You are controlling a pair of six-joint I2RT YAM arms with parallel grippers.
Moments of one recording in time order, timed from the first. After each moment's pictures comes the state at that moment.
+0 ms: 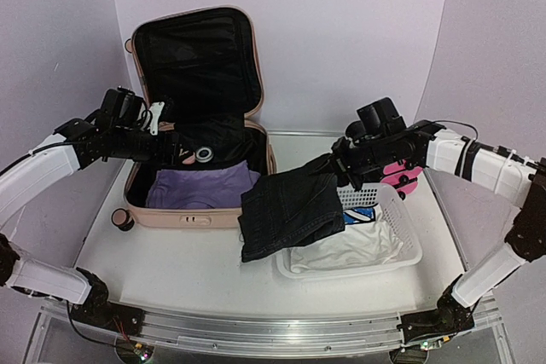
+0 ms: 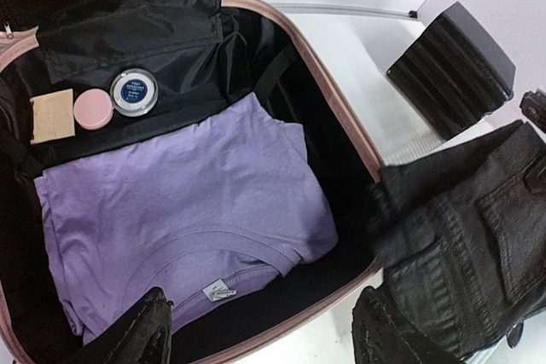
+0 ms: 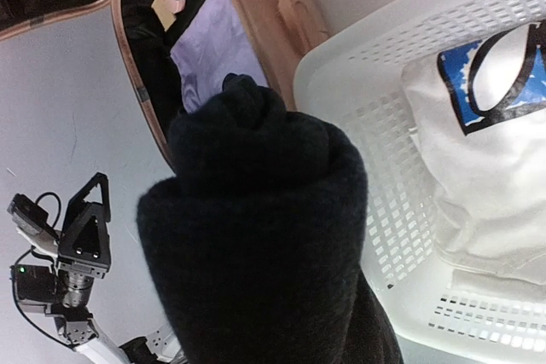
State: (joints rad) left arm -0.50 1.20 1.16 -0.59 0.13 -0.27; right arm 0.66 1.51 1.25 -0.50 -0.50 1.30
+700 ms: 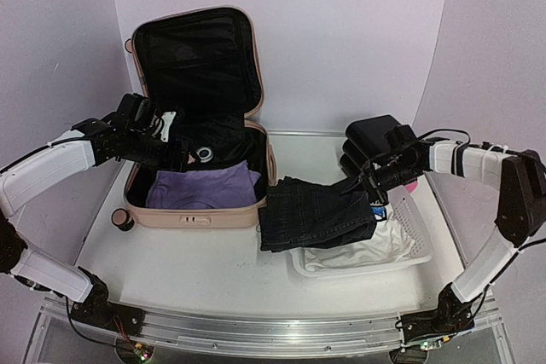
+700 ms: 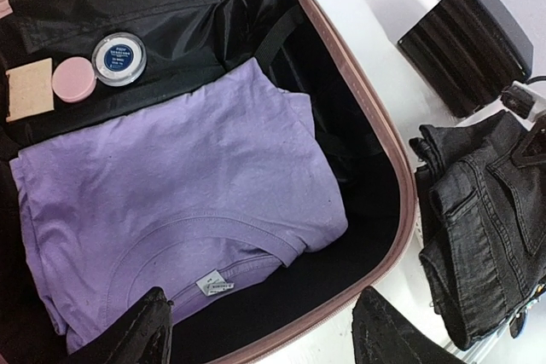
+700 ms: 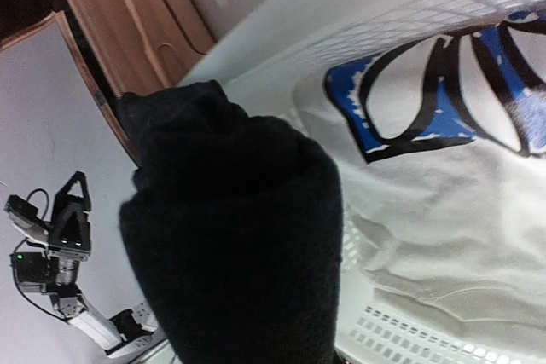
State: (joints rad) left arm -0.50 1.31 1.16 -0.59 0.16 -0.27; right arm 0.32 1.58 1.06 -0.57 -0.85 0.98
